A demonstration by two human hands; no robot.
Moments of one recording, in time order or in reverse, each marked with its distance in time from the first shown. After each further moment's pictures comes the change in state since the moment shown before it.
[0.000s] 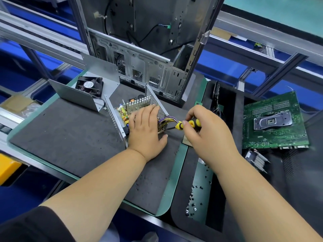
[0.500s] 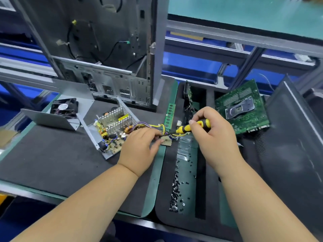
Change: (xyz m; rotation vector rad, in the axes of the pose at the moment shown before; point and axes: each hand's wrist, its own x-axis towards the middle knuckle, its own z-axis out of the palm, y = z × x) left_hand -0.001 0.047 -0.039 -0.372 -0.042 0.253; right_hand -0.043 0.025 -0.056 0.371 0.242 0.237
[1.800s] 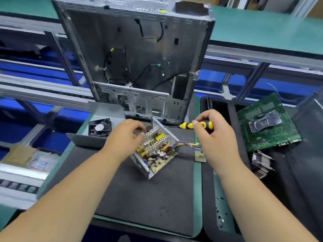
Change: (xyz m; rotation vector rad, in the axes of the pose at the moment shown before) left_hand 0.051 -0.124 -0.106 -0.044 -0.300 -0.274; right_hand 0.025 -0.057 0.079 0.058 0.142 0.026
